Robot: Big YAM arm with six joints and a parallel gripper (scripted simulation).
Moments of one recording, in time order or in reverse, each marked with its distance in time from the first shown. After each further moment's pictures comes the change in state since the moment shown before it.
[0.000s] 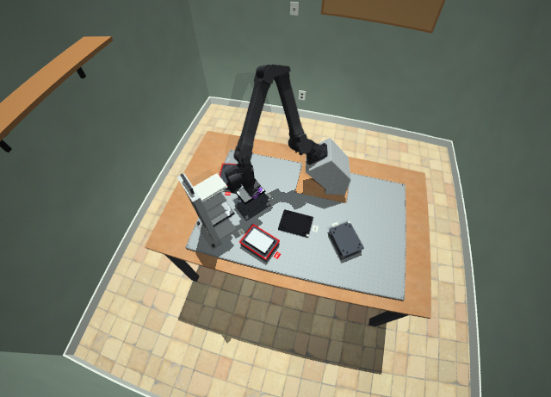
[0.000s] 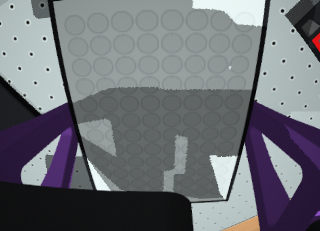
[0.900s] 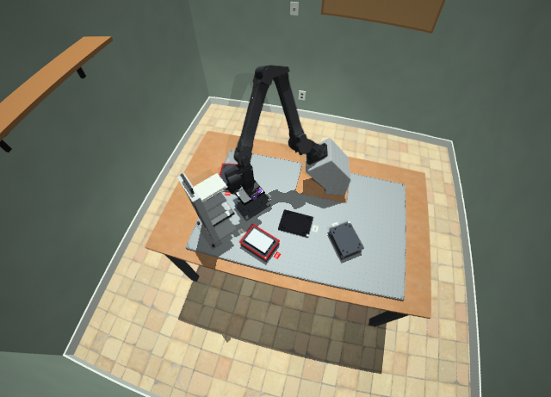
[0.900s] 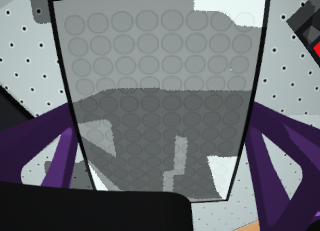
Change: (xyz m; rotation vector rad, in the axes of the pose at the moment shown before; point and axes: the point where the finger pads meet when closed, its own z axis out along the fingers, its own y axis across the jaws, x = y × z) arm -0.003 -0.002 0.007 0.000 -0.007 -0.002
